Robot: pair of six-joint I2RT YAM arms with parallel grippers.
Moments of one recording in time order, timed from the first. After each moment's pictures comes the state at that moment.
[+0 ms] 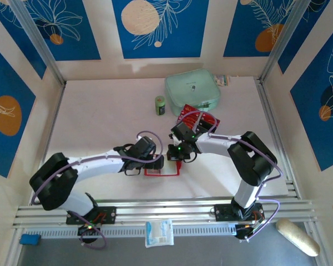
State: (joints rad) left arm -0.86 1.47 0.74 -0.34 -0.09 -0.70; right arm 0.71 1.74 0.93 -0.34 -0.35 0.62
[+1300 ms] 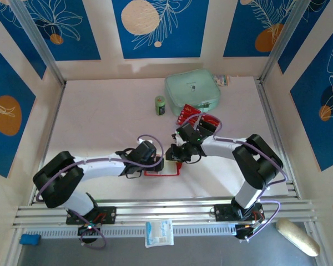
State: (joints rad) left arm -0.88 1.50 0.66 -0.18 -0.13 -0.70; right arm 0.67 1.66 0.83 -0.23 -0.47 0.72
